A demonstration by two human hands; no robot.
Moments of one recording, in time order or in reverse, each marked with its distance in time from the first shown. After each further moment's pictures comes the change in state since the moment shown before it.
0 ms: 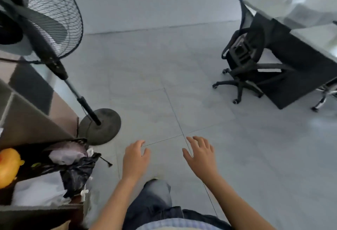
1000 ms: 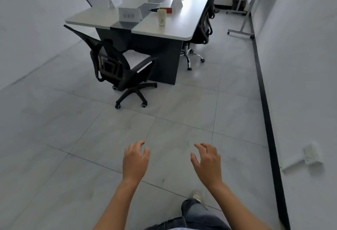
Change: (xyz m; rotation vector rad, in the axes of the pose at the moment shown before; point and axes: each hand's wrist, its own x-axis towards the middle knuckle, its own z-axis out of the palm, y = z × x) left_hand 0.091 0.230 0.170 0.182 -0.533 0.701; right_hand -0.007 0.163 -0.056 -0.003 0.461 0.921
